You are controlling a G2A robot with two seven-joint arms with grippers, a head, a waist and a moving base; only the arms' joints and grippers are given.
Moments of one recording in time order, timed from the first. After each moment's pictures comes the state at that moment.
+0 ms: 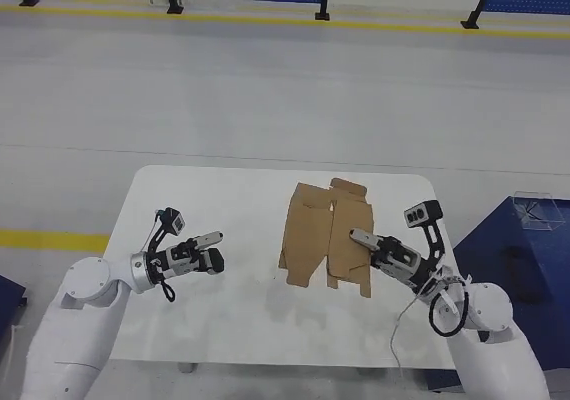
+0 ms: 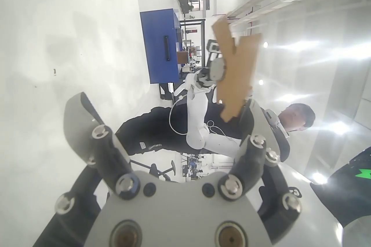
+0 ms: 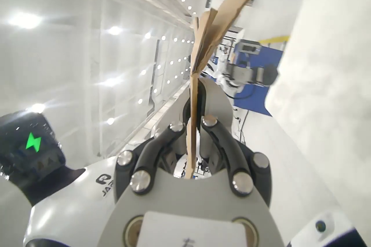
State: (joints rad) left arm 0.99 -1.19 -1.37 -1.22 -0.38 -0.16 -1.22; right arm -1.30 -1.14 1.50 -1.76 0.58 -0.25 0.93
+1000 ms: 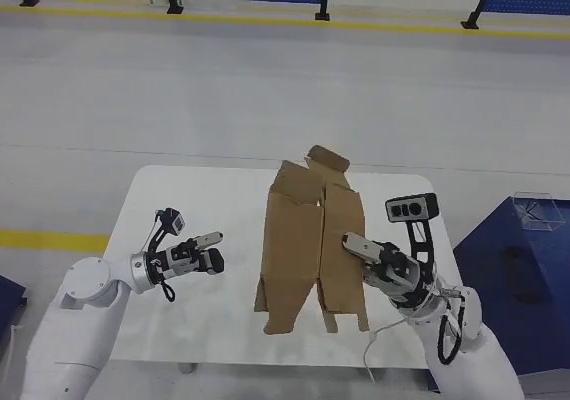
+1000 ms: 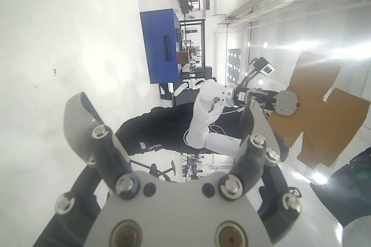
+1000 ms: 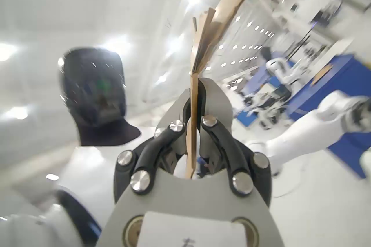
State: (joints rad) left arm 0.99 -1.19 -1.37 -1.22 -0.38 -0.16 -1.22; right arm -1.28 -1.16 1.30 -1.89 1.01 -0.20 0.95
